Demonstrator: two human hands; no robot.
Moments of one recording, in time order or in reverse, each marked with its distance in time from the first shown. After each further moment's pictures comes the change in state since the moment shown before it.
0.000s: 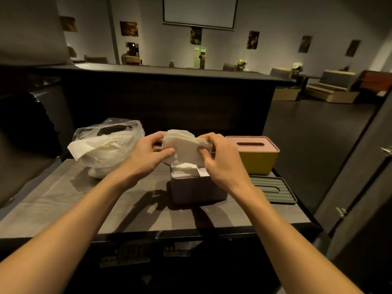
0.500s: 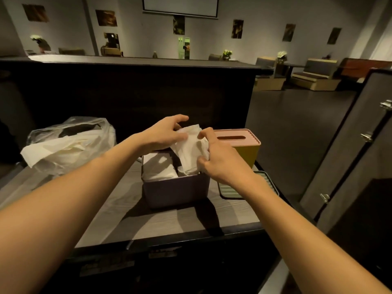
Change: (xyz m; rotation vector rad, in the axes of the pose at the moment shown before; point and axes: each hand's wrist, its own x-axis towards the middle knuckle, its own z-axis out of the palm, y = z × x) left_hand 0.096 0.030 0.076 0.332 -0.284 -0.010; right_hand 0.007 0.040 -0.044 -0.268 -0.269 0.231
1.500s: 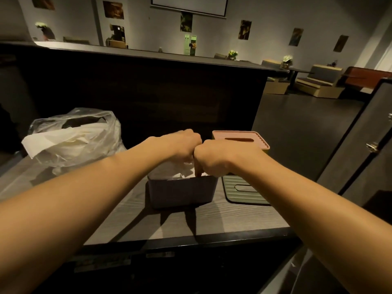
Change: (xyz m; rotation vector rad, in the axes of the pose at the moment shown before) left_hand 0.007 0.003 0.019 0.695 -0.251 0.123; right_hand 0.032 -0.052 -0.010 -0.706 -0.525 -0.192
